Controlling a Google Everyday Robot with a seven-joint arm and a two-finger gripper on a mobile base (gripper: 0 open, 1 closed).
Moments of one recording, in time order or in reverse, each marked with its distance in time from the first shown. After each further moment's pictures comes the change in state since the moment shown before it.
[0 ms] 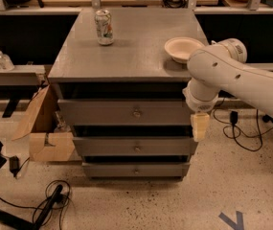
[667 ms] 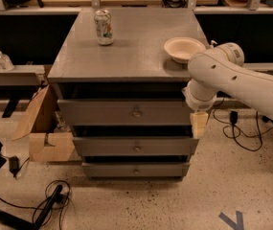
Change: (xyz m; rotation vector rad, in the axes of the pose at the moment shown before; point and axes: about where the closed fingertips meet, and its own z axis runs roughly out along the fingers) arm 0.006 -0.018 0.024 0.024 -0.010 -0.023
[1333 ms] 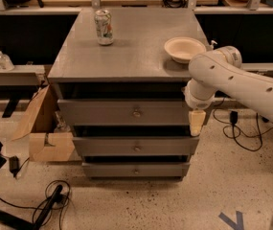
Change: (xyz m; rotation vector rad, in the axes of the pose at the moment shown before) arm 0.005 -0.020 0.026 0.016 -0.026 0.025
